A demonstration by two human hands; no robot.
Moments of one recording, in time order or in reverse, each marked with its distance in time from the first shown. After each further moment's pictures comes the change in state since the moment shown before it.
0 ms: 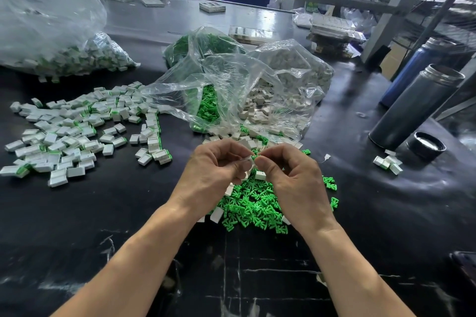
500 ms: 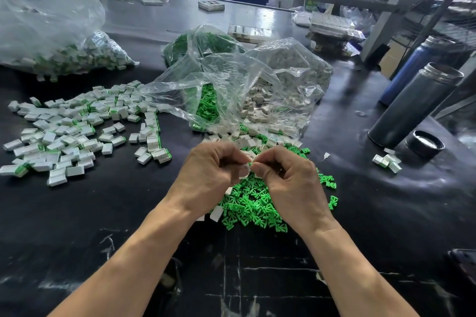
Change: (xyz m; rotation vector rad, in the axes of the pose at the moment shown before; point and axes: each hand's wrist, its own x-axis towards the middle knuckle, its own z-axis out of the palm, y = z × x) left_hand -0.002 0.004 -0.003 0.192 0.000 0.048; right_hand -0.004 -0.003 0.000 -0.137 -0.051 -0.055
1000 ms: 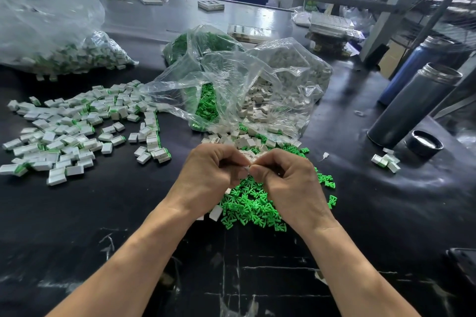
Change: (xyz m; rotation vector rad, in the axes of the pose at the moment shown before) left_hand 0.000 -0.004 0.001 -0.001 -0.011 -0.019; right_hand -0.001 -0.002 -0.002 0.043 -0.058 0.081
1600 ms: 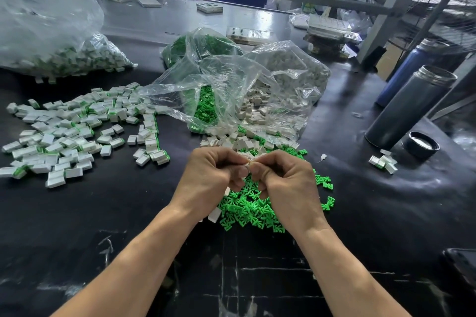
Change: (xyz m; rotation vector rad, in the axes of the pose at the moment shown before) left_hand 0.004 -0.007 0.010 -0.205 0.064 -0.061; right_hand -0.002 -0.002 0.010 0.235 0.103 0.091
